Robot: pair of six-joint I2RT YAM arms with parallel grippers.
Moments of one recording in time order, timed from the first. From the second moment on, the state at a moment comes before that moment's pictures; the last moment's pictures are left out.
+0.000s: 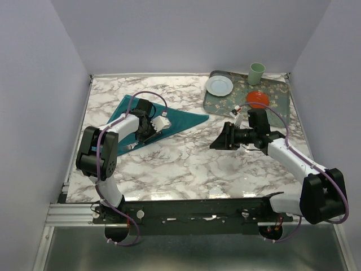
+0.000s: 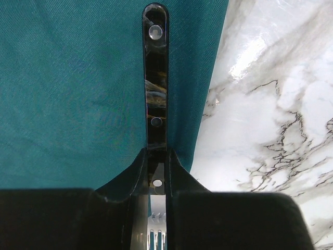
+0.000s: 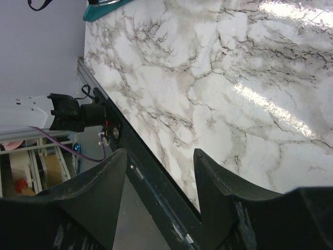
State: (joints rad) left arm -0.28 1.77 1.12 -0.61 0.12 0.76; right arm 0.27 1.28 0.76 -0.26 -0.82 0.47
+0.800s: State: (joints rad) left arm -0.29 1.77 1.12 -0.59 0.09 0.75; right arm 0.27 1.28 0.76 -0.26 -0.84 0.47
